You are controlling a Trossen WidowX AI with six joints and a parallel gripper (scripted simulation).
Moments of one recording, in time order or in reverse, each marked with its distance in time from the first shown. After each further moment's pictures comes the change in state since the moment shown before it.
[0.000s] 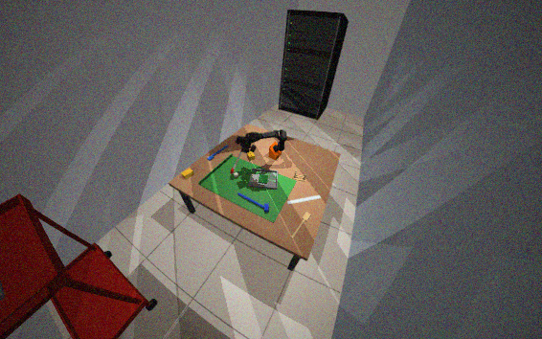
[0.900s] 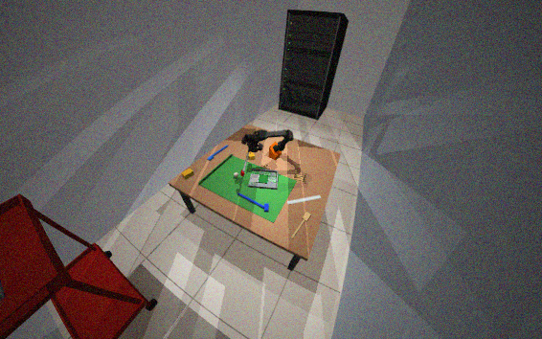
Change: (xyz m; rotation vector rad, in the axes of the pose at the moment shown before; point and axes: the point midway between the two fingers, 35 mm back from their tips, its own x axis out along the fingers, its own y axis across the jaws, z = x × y) arm -0.075 0.039 0.007 -0.147 -0.094 0.010
